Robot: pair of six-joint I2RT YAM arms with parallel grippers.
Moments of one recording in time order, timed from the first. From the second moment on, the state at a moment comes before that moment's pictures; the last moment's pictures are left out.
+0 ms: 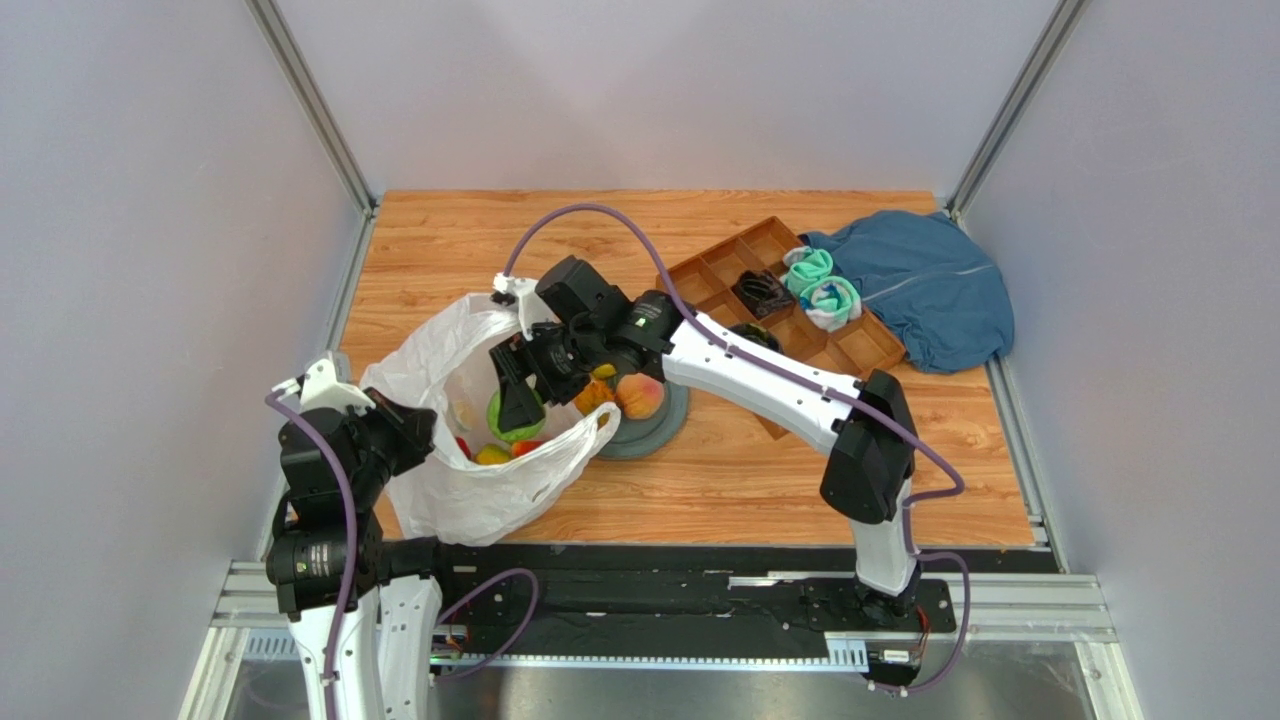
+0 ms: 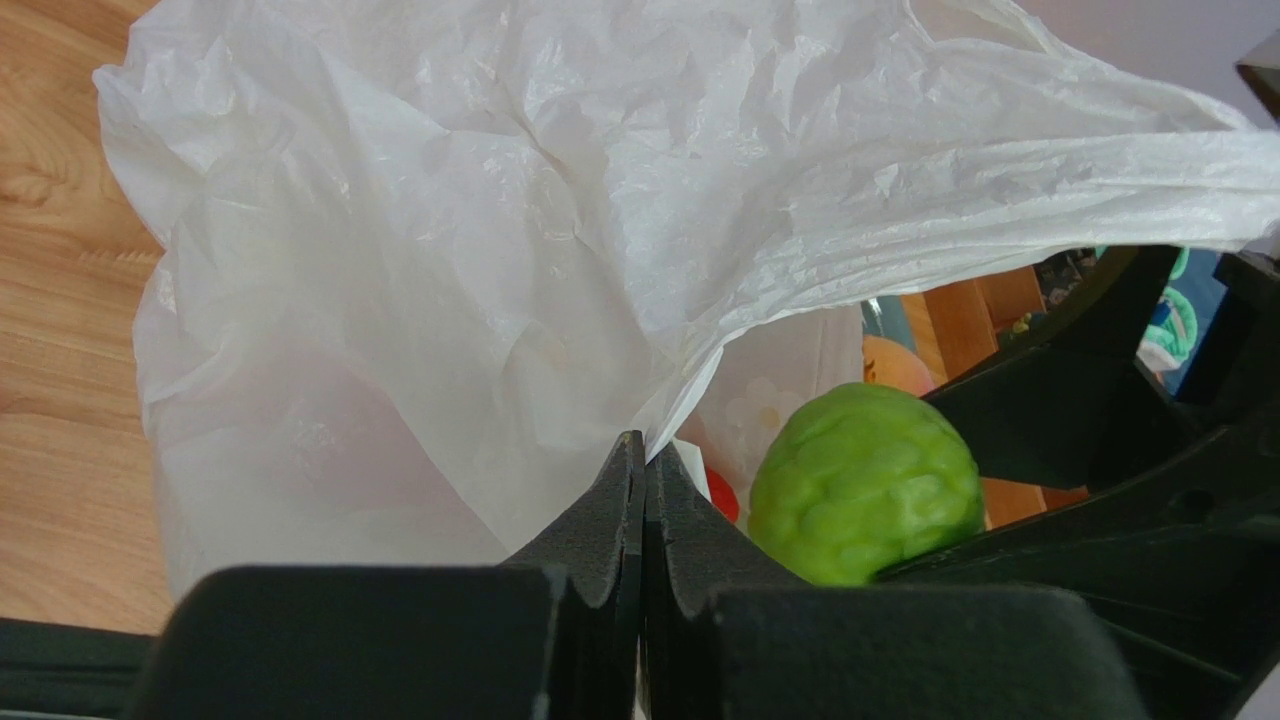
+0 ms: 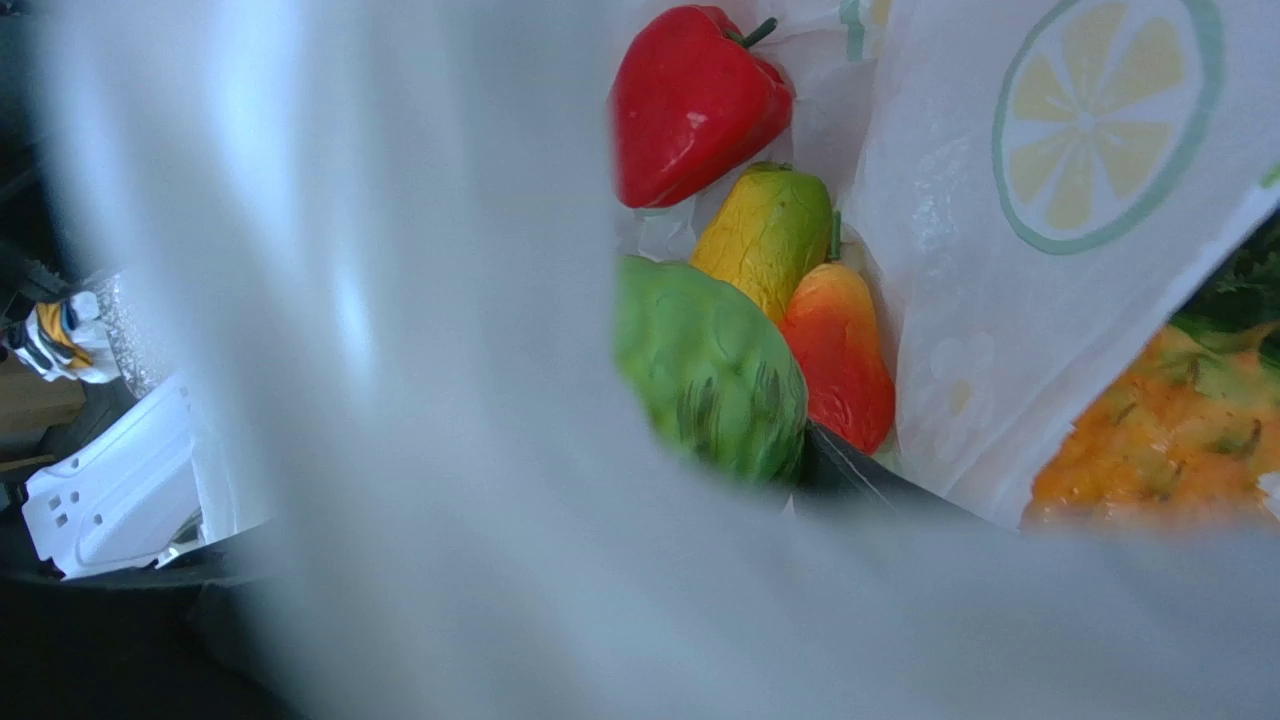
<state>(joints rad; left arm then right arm) 0.18 0.36 0.82 -0.90 0.20 -0.49 1.01 1.94 1.87 -0.65 -0.43 0.36</state>
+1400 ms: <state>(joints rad) 0.18 0.33 0.81 -0.91 0.21 -0.50 1.06 1.88 1.81 -0.63 -0.35 0.29</state>
